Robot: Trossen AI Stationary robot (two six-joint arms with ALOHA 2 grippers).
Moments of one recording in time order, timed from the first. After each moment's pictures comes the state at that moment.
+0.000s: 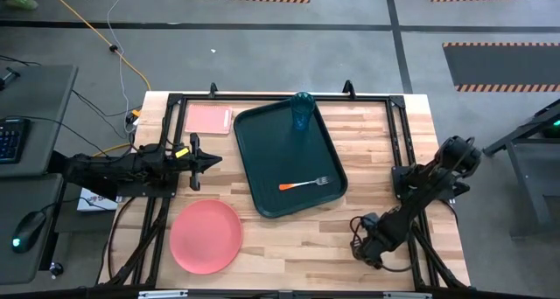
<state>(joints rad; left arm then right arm) 0.00 0.03 0.01 0.03 -0.14 0.02 0.83 1.66 0.82 -0.66 -0.21 2.09</state>
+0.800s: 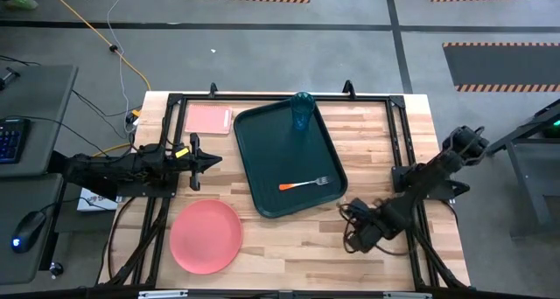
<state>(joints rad) 0.00 0.03 0.01 0.03 -0.14 0.02 0.73 1.51 0.94 -0.85 0.13 1.46</state>
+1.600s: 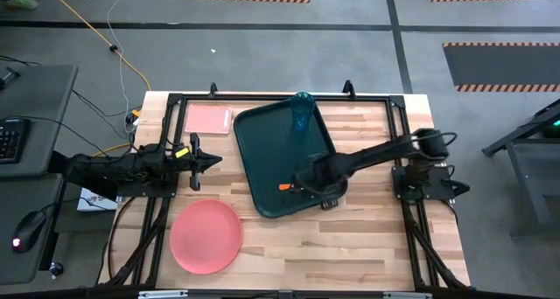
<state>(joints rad) 0.00 0.03 0.01 0.03 -0.14 0.02 0.14 1.83 1.31 -0.94 0.14 -0.20</state>
